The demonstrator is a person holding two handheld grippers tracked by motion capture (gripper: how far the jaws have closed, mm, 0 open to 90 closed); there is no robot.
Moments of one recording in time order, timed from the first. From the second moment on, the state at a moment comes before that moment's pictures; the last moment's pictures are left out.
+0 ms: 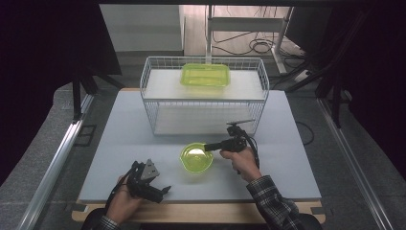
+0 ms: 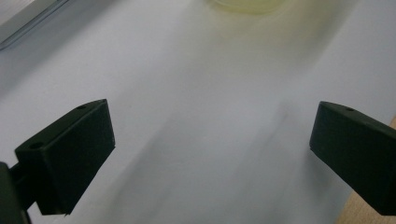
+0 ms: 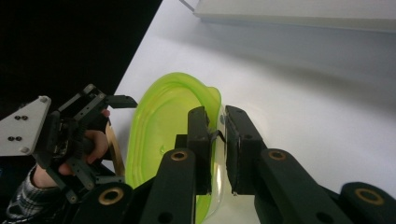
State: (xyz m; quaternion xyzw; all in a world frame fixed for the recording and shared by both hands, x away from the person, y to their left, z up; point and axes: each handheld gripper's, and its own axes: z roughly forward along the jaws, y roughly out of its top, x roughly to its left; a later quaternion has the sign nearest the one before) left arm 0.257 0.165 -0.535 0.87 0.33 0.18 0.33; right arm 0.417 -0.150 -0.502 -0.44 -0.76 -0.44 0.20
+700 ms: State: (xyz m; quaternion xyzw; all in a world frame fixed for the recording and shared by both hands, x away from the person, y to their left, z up) left arm 0.258 0.169 -0.532 0.86 0.34 0.19 0.33; right arm 0.411 -0.170 -0.459 -0.43 -0.74 -0.48 0.19
